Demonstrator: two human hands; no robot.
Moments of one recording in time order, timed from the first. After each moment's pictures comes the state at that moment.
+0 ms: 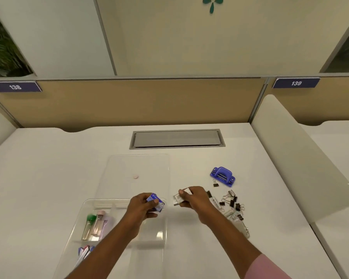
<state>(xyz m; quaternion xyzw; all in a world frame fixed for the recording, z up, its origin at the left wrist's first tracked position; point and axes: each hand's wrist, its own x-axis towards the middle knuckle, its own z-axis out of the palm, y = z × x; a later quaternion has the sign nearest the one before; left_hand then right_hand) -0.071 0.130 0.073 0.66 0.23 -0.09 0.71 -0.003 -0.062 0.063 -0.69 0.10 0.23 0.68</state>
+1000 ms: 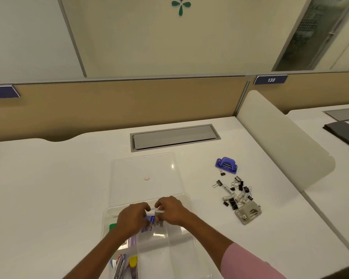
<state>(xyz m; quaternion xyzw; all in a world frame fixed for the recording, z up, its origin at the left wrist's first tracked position) -0.076 0.260 0.056 0.96 -0.01 -0.20 0.20 -0.057 0.100 0.062 -0.92 -0.09 0.25 0.30</state>
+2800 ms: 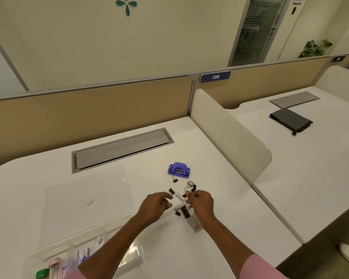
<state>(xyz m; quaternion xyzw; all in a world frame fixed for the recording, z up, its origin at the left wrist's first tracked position) 0.001 0.029 0.056 0.90 -0.16 -0.19 0.36 -0.044 -0.146 0.056 -0.78 0.32 -0.02 0.54</state>
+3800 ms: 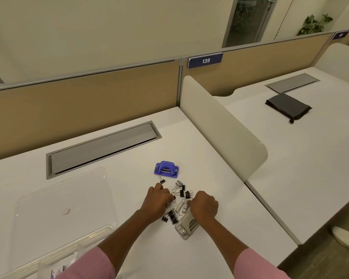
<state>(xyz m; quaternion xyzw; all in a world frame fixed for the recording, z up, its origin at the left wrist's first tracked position) 0.045 -0.042 0.008 0.92 -0.36 -0.08 0.11 -0.018 -0.203 0.023 -0.92 0.33 0.11 0.17</state>
